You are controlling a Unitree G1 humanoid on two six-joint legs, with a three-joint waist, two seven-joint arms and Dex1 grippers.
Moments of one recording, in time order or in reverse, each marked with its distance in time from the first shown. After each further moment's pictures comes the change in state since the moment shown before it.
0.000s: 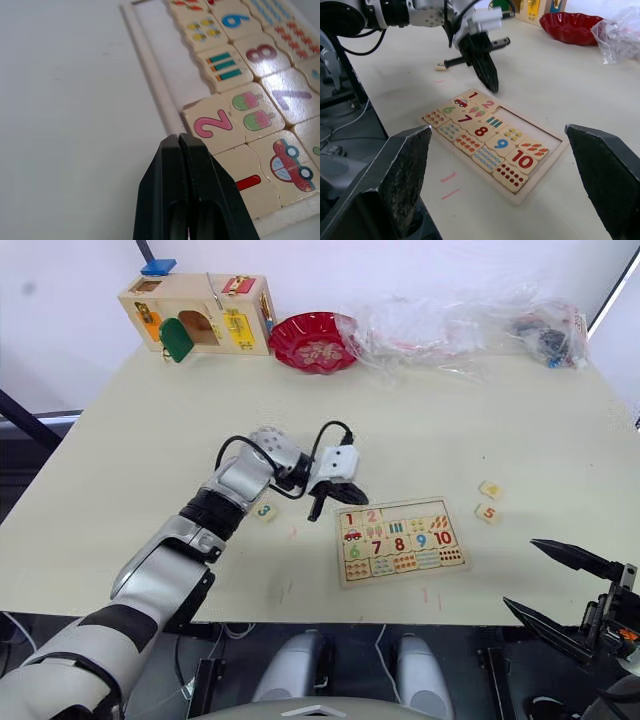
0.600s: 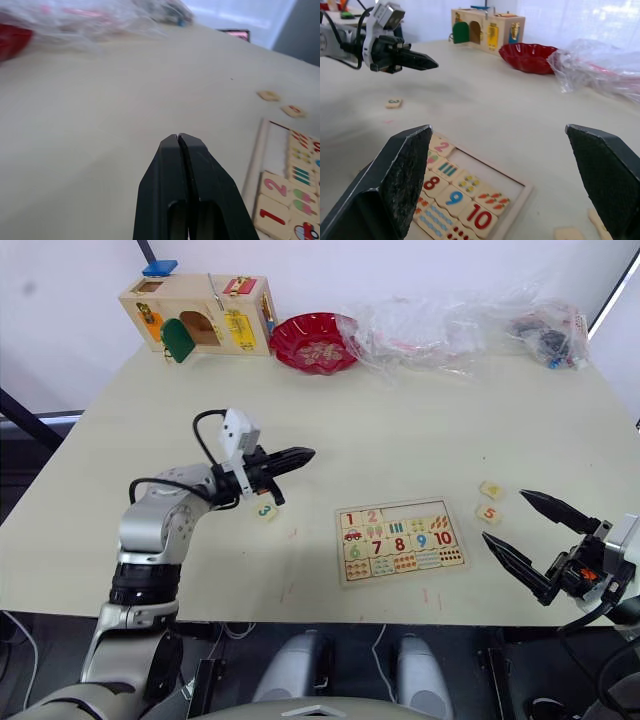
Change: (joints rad) left arm 0.541 0.004 0.534 -0.648 -0.344 0.420 0.494; right arm -0.287 0.044 0.179 0.022 -0.047 0.053 -0.286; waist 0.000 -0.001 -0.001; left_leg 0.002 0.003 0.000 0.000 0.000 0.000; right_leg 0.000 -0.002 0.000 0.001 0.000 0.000
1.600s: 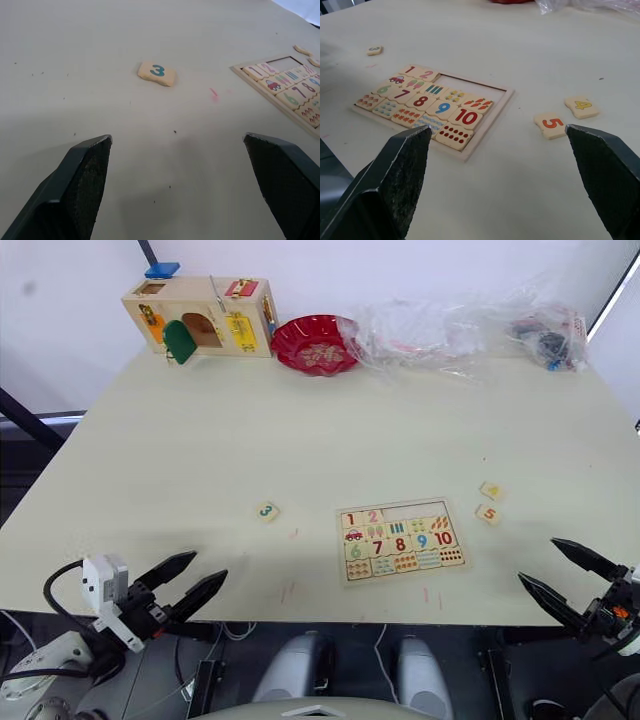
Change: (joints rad) left arm 0.869 0.069 0.305 -0.310 -0.252 -0.210 -0.030; right arm 0.206 -0.046 -0.108 0.218 -0.027 -0.030 0.177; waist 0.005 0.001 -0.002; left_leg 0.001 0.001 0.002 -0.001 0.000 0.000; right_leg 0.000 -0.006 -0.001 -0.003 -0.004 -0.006
